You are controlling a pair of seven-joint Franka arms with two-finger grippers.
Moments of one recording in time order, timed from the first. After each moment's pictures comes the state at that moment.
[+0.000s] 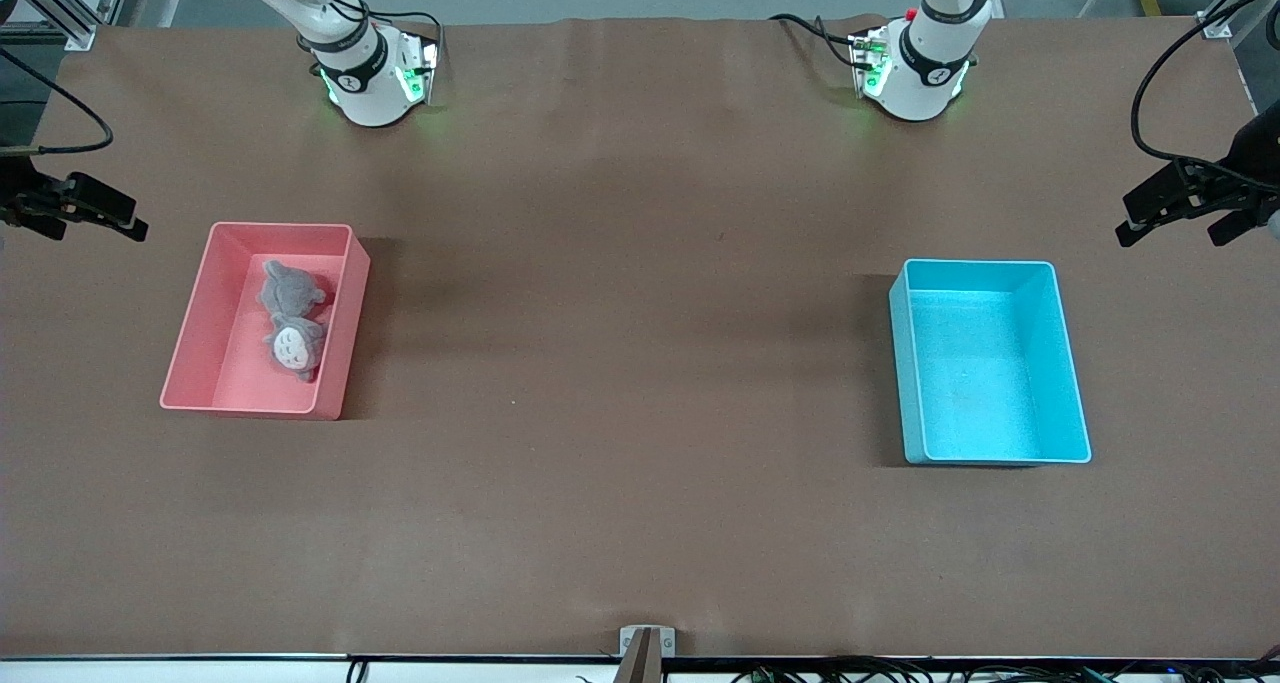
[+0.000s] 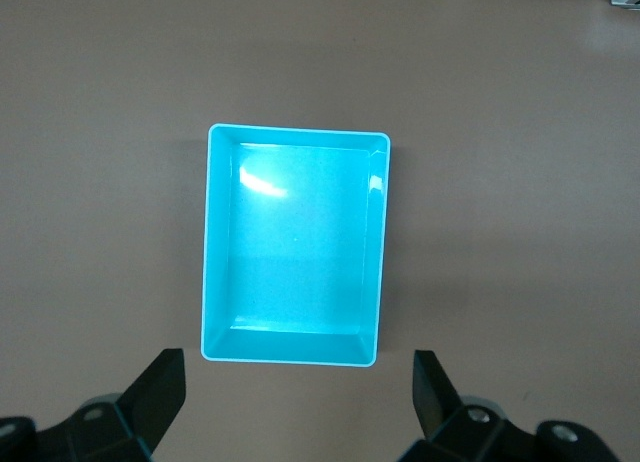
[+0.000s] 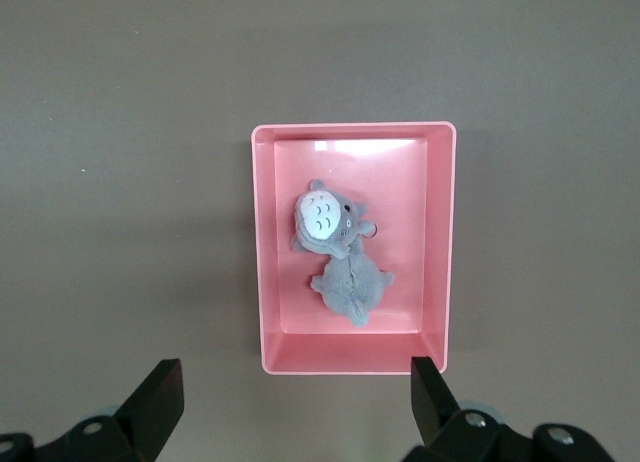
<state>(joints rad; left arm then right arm) -0.01 -0.03 -0.01 -1.57 -0.04 1.65 -0.03 -0.01 -0.05 -0.10 -1.69 0.03 1.60 -0.07</state>
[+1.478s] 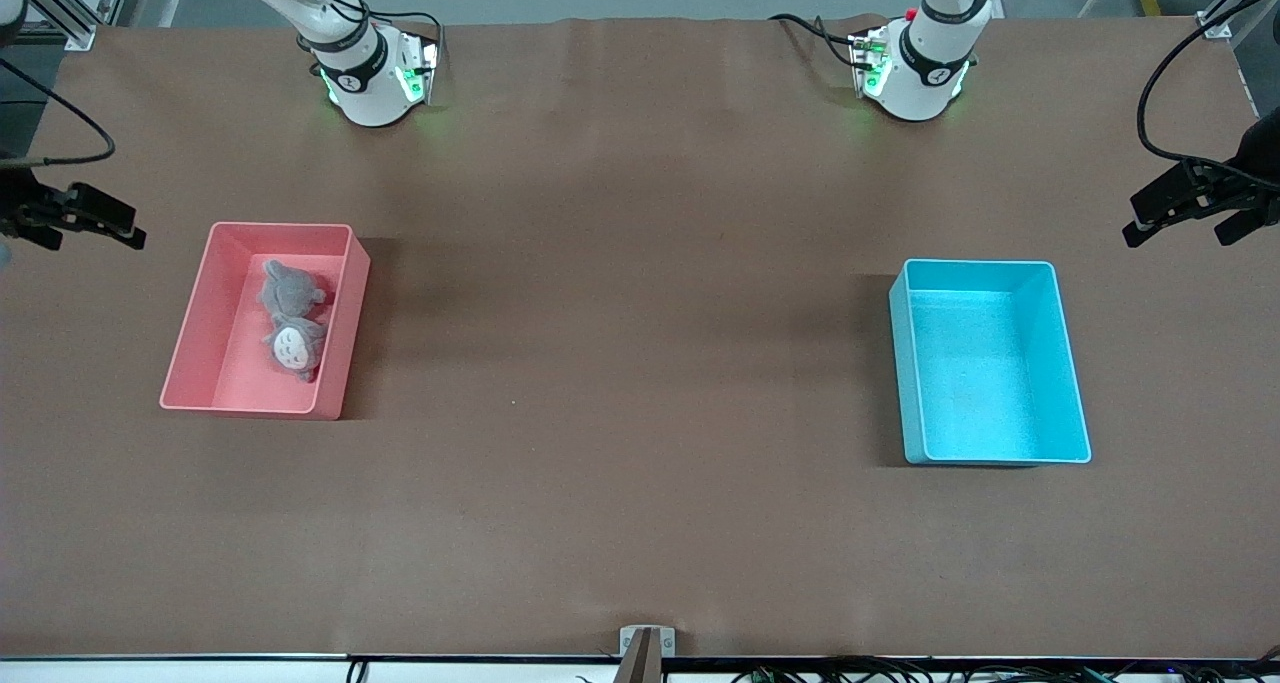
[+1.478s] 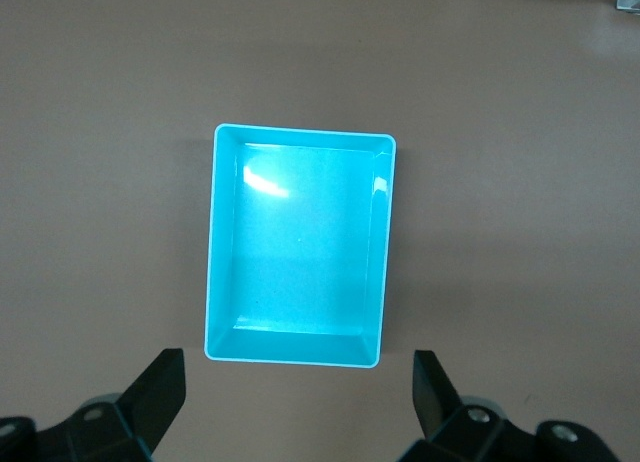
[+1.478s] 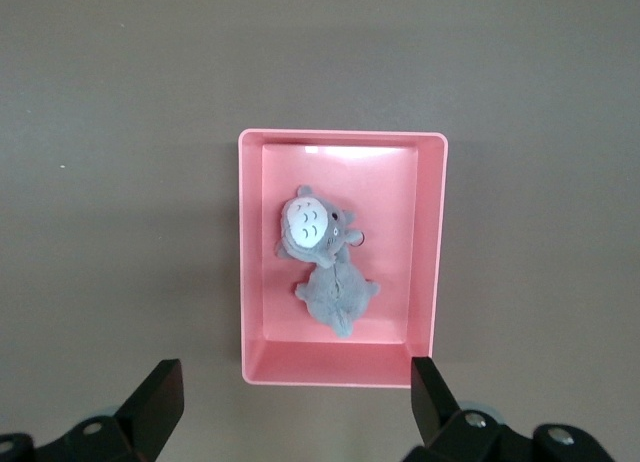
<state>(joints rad) 0.00 -0.03 -0.01 -1.57 -0.04 1.65 -0.03 -0.02 0.01 -0.10 -1.68 0.01 1.64 -0.11</state>
